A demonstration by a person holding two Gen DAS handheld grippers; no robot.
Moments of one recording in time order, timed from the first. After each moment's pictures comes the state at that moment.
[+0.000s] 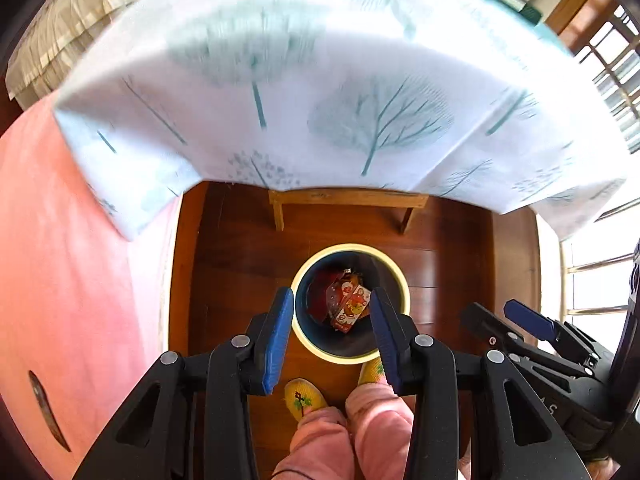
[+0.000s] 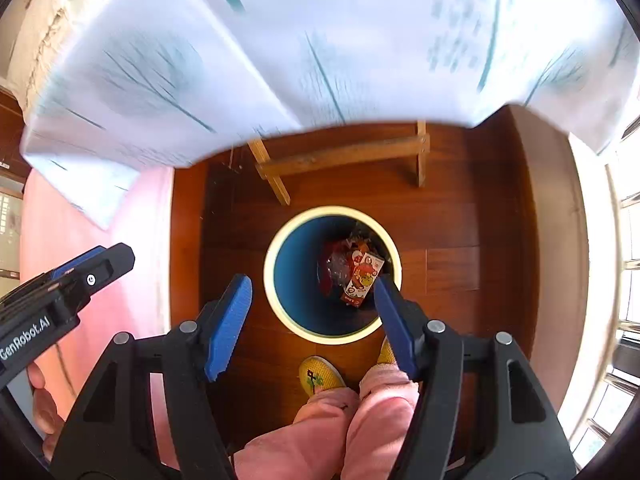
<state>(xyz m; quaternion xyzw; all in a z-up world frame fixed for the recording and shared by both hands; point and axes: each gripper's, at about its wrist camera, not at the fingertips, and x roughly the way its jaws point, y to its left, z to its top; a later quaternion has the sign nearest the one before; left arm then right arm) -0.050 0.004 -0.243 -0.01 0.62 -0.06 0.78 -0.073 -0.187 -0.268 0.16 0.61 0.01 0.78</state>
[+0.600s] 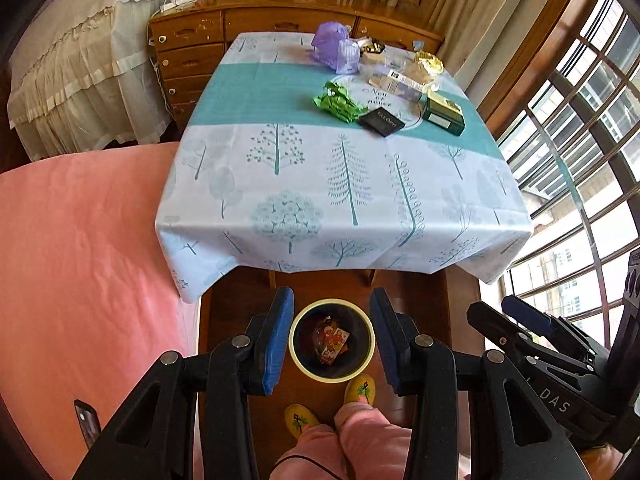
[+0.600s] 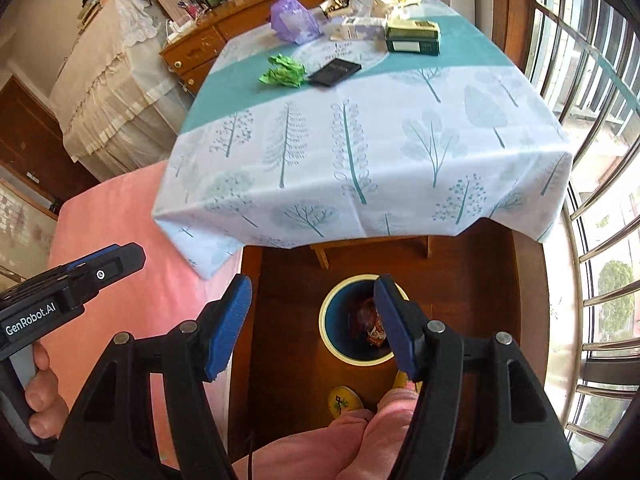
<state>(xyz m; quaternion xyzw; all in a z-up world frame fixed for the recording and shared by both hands) -0.063 0.054 0.000 -0.03 0.54 -0.10 0.84 -0.085 -0.153 -0.029 0.15 0.50 0.03 0.85</state>
